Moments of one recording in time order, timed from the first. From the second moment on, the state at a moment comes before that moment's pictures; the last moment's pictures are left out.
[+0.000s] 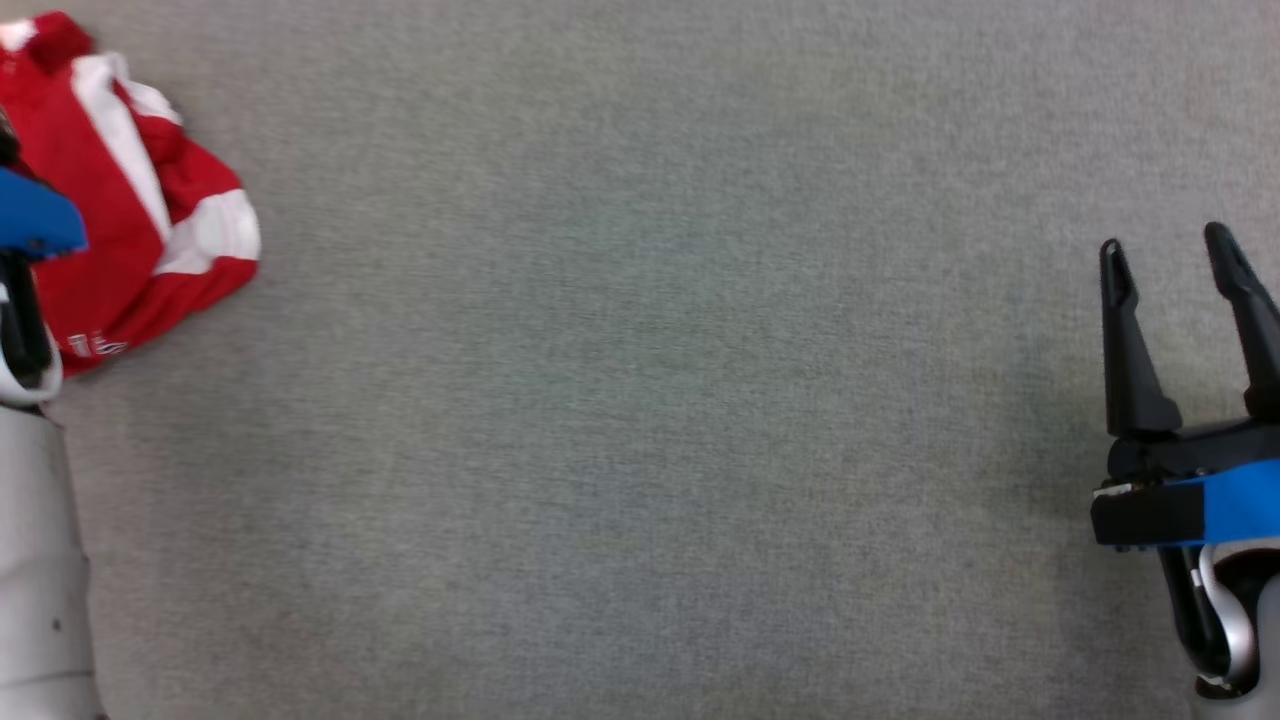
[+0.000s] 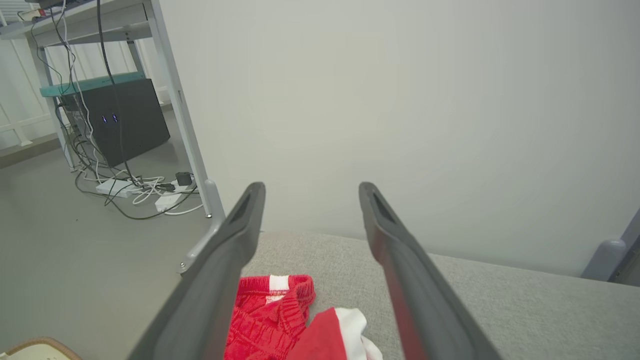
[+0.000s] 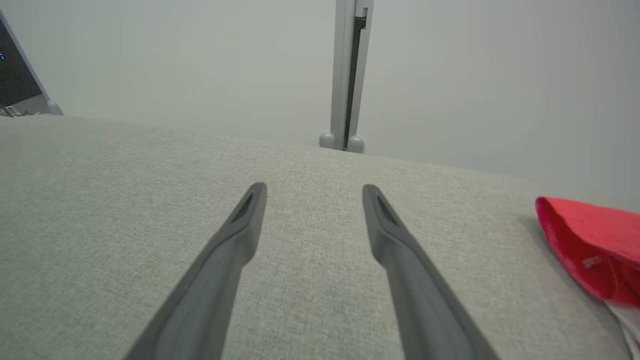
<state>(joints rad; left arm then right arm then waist) -0.77 0.28 0.18 0.49 -0.21 -0.05 -0.15 -0.21 -0.14 -0.10 -0.17 0.08 0.13 -0.02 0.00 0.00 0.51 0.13</state>
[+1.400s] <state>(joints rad) -1.08 0.30 -0.02 0.81 -0.16 -0.11 -0.14 -0.20 -0.09 -0.12 -0.10 0.11 0.13 -0.09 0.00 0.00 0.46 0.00</state>
